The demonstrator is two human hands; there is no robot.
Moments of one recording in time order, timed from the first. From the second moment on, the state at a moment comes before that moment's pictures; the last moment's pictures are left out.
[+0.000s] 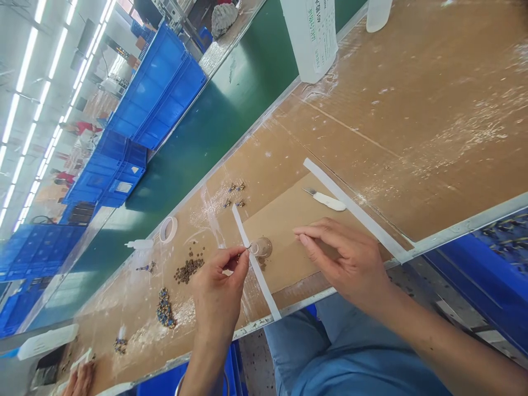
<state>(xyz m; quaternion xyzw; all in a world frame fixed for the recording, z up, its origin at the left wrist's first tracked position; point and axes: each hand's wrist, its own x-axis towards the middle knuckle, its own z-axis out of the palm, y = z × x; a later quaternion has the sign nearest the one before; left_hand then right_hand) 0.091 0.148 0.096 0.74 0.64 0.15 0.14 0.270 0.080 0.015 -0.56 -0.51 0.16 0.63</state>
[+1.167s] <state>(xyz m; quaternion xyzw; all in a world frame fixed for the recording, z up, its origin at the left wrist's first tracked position) -0.037 0.088 0.049 0.39 0.77 0.43 0.25 0.262 0.052 -0.012 -0.49 -0.68 0.13 0.53</state>
